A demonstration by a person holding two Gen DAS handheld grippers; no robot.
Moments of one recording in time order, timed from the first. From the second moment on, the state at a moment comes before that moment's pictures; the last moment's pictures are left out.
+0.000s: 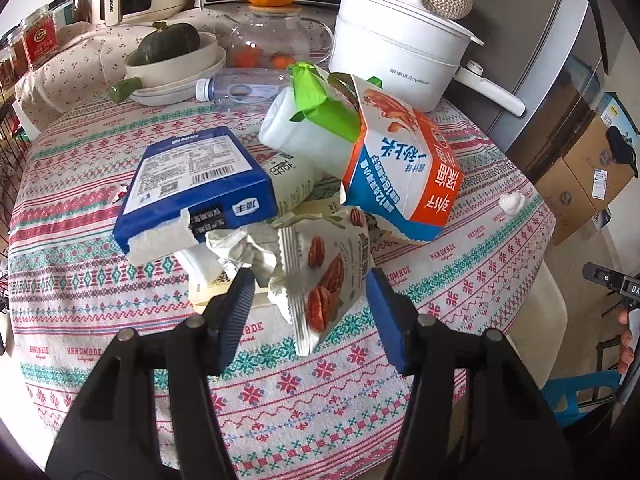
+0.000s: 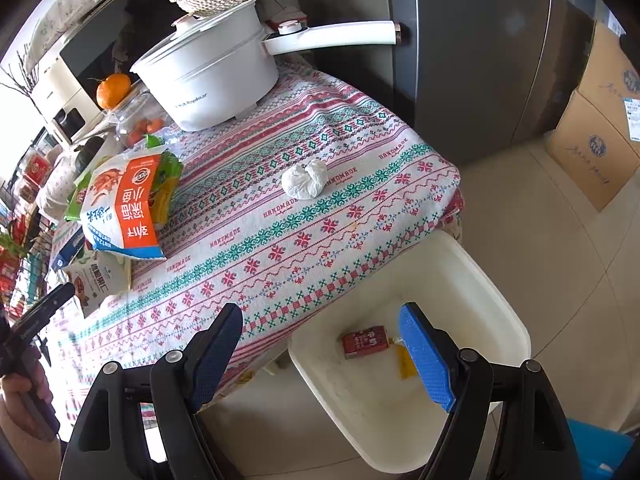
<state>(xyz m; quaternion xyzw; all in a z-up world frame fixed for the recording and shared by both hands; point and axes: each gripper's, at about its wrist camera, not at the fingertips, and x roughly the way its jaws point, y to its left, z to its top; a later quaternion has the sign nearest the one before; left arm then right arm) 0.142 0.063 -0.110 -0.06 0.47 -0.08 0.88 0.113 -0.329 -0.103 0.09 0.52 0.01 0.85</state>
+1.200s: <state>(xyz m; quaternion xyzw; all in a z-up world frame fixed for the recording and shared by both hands) 0.125 0.046 -0.083 -0.10 0.46 -0.10 0.88 0.145 -0.332 -0.114 0.08 0.52 -0.01 0.85</state>
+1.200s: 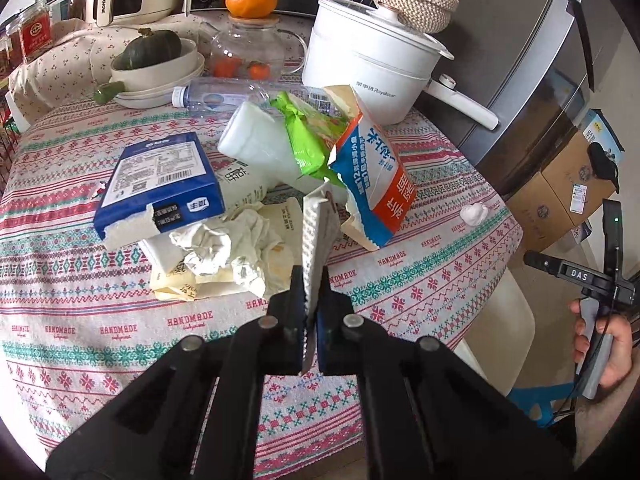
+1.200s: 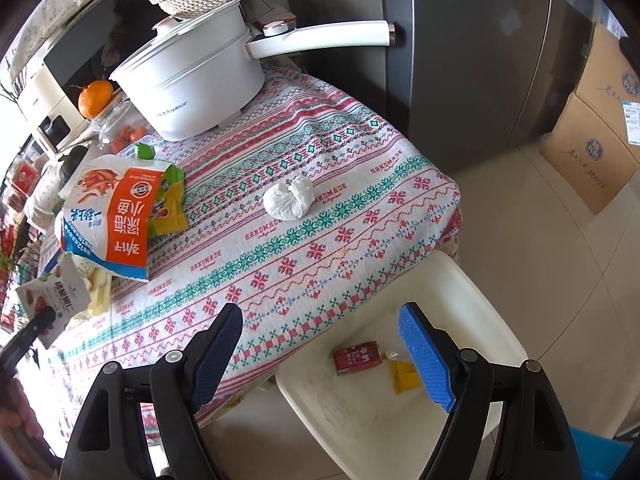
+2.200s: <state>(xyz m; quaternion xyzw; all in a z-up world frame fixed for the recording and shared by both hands) 0.115 0.052 -0.030 -0.11 0.36 -0.10 0.92 0.250 -0.301 -0.165 0.08 0.50 0.00 0.86</state>
